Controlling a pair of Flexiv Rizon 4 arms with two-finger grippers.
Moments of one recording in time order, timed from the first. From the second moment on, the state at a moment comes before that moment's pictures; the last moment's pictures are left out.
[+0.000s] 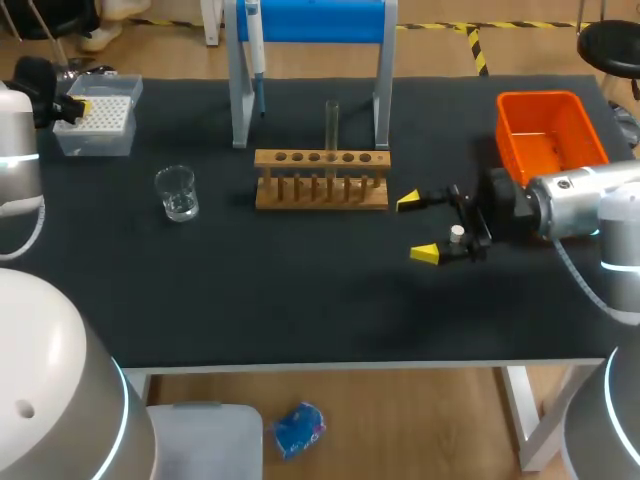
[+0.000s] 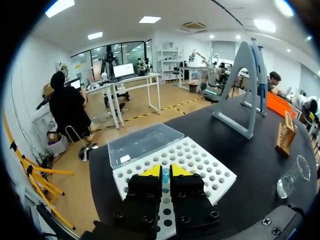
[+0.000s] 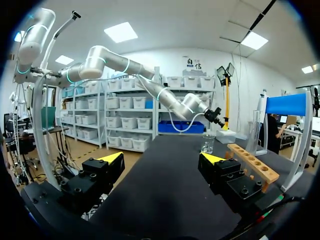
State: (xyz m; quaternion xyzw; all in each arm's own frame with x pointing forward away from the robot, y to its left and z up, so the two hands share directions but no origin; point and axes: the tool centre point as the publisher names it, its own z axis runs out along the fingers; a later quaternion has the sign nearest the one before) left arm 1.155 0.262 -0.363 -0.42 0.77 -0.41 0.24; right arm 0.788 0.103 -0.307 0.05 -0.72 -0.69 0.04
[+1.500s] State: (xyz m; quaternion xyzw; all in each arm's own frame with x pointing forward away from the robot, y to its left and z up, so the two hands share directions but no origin) left arm 1.155 0.268 -0.301 -0.39 0.78 -0.40 0.27; right arm 0.788 0.103 -0.307 0.05 -0.72 -0.69 0.04
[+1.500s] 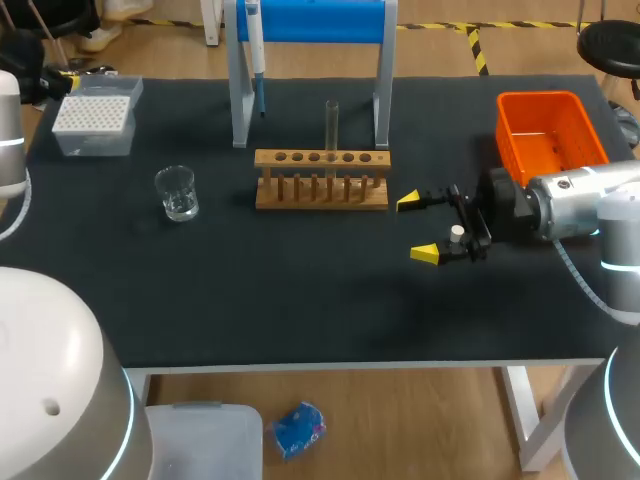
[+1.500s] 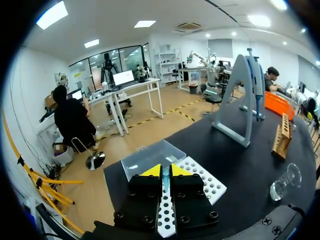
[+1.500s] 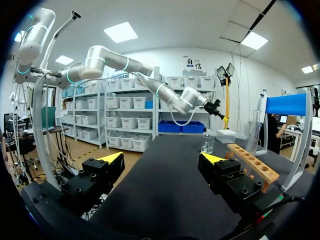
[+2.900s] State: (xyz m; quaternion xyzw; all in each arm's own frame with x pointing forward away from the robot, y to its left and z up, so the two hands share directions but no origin) left arm 0.941 0.007 -0.168 -0.14 0.87 -0.46 0.07; right arm 0.788 0.103 -0.307 0.05 -0.72 -0.69 0.04
